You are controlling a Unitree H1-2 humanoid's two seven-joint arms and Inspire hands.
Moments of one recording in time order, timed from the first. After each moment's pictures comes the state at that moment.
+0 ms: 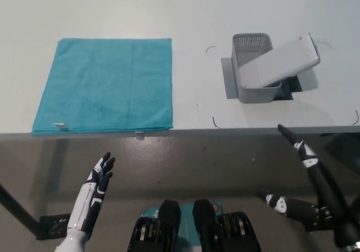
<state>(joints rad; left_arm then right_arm) -0.02 0.10 0.00 0.18 0.14 -0.33 -0.01 -0.01 -0.25 0.14 -0.30 -0.31 -0.17 0.09</state>
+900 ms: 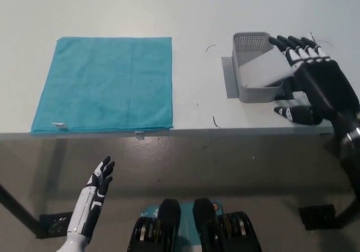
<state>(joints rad) -0.01 0.10 0.00 0.18 0.14 -0.33 -0.01 -0.52 -0.37 0.21 -0.16 -0.87 0.13 0.31</state>
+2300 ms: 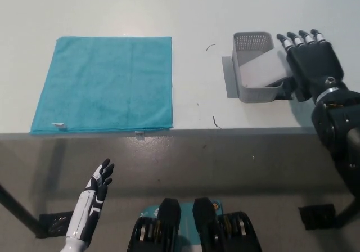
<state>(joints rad) 0.01 0.10 0.00 0.19 0.14 -0.39 -0.01 -0.73 -0.37 0.39 0.19 -1.21 0.29 0.41</state>
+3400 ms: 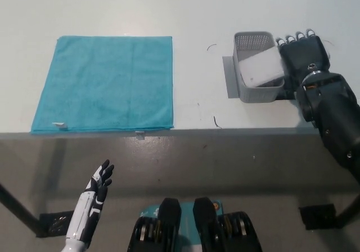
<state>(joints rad) 0.01 0.10 0.00 0.19 0.14 -0.38 -0.01 -0.93 -0.34 0.55 0.71 -1.20 0.25 0.19</state>
